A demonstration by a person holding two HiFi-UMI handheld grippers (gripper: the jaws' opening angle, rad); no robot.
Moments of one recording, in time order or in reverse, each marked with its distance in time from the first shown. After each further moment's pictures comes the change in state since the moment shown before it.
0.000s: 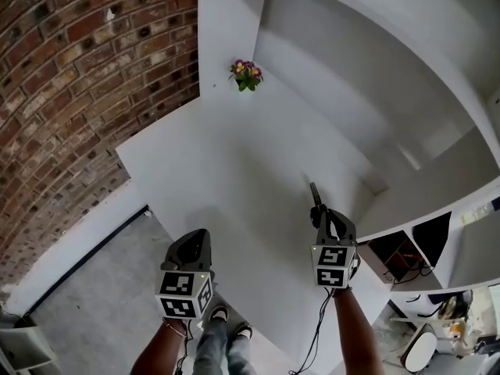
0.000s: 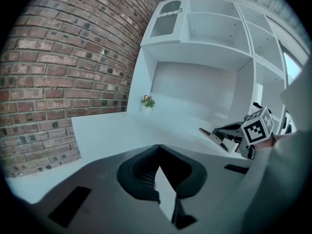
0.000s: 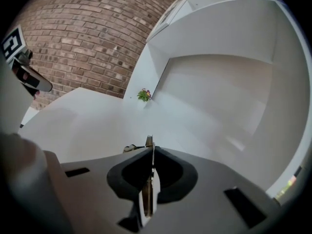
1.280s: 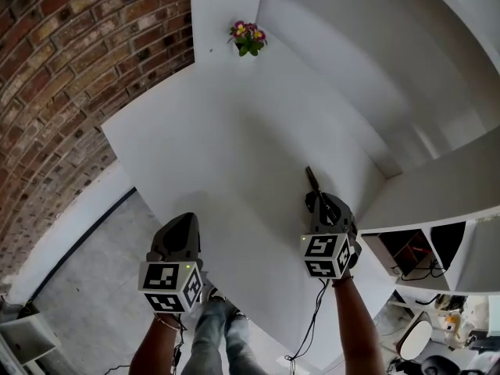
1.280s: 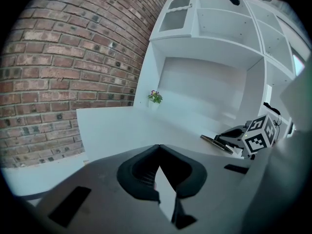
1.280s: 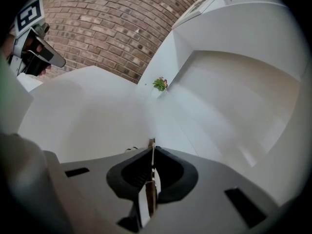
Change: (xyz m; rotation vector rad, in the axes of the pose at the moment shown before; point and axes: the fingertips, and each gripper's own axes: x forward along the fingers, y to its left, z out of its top) left arm 0.016 0.024 -0.016 -0.063 0.034 0.051; right arm 0.035 0.035 -0.023 -0.224 0.094 0.067
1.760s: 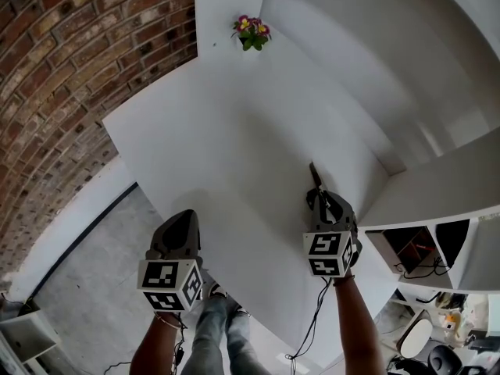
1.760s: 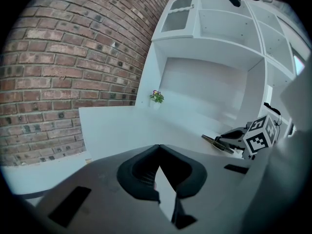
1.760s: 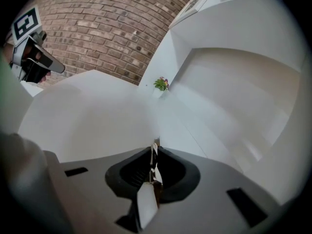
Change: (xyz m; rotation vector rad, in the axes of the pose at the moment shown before) left arm -0.003 0.007 -0.004 -0.010 -0.005 0.005; right arm 0.000 0.013 -0.001 0.050 -0.006 0.041
